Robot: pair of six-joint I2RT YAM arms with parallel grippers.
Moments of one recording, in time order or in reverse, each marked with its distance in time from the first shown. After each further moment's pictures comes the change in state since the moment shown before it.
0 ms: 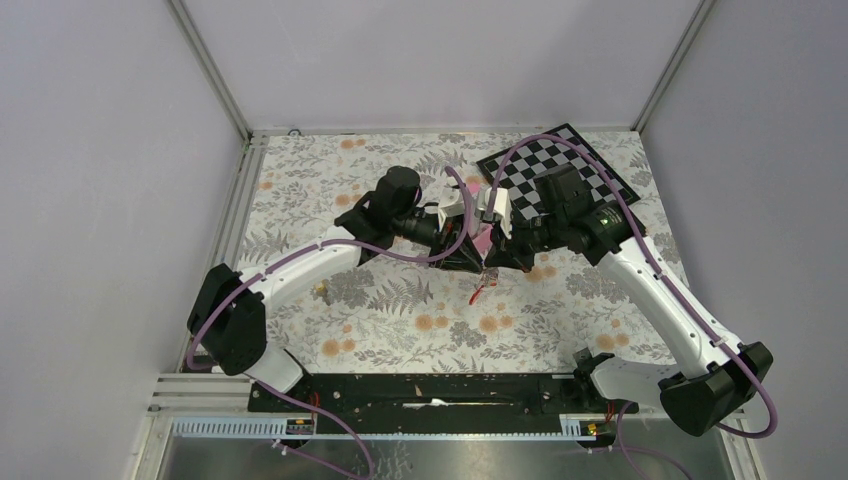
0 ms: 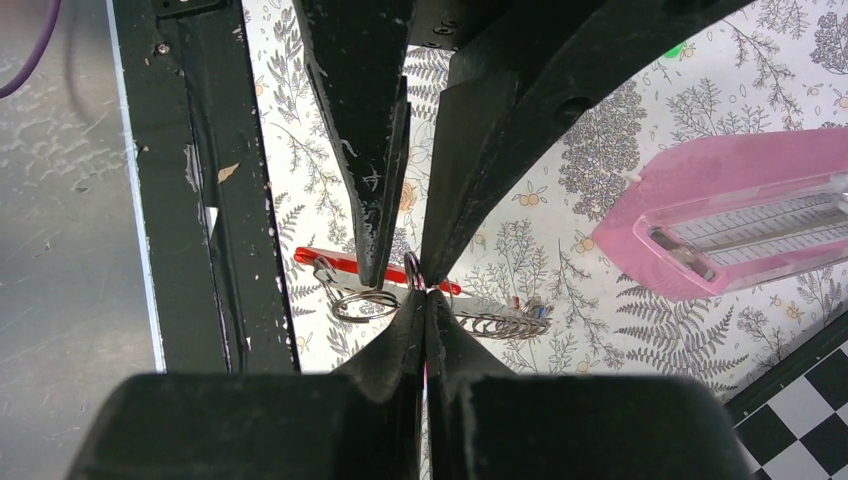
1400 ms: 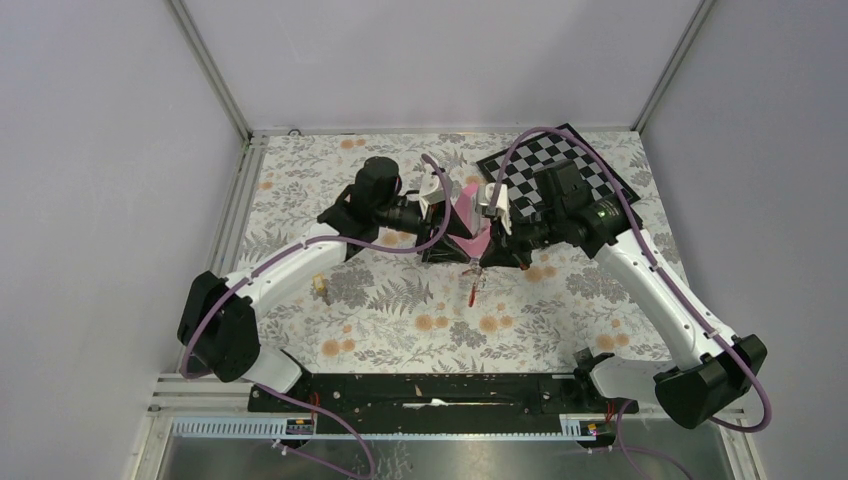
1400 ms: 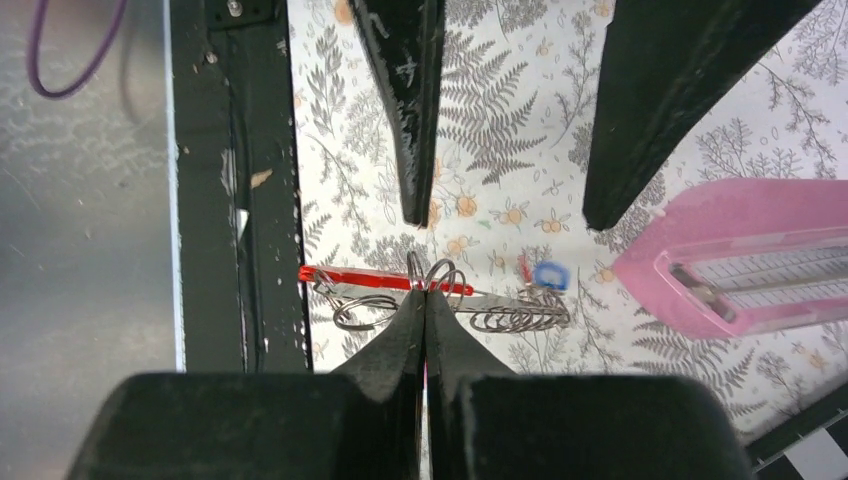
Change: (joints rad) left arm 0.087 -0.049 -0.019 0.037 -0.002 0.022; right arm -0.027 0.037 0.024 -0.009 -0.130 -0.023
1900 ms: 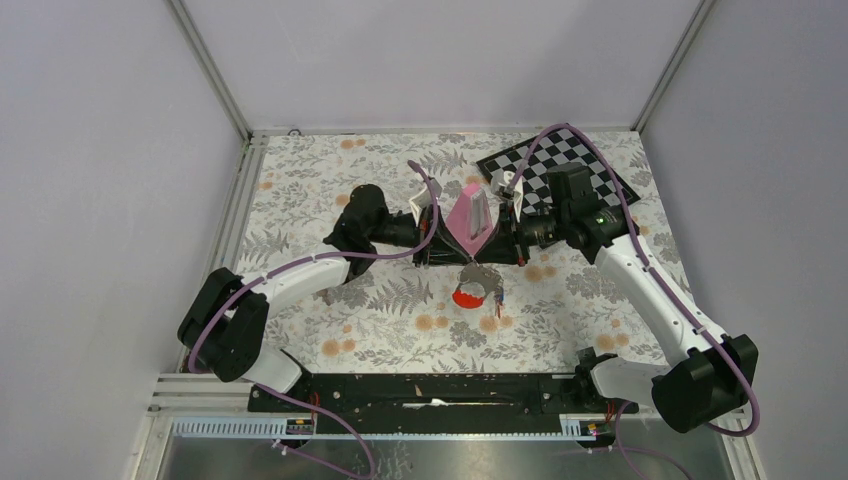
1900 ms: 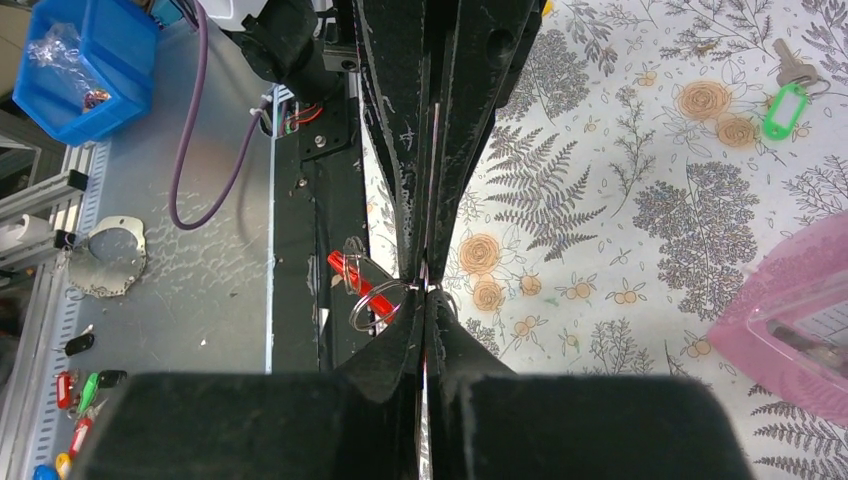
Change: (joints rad) left arm -0.002 0.000 -0.265 0.607 0.029 -0.533; right arm -0.112 -0.020 -0.185 0.321 -0.264 0.313
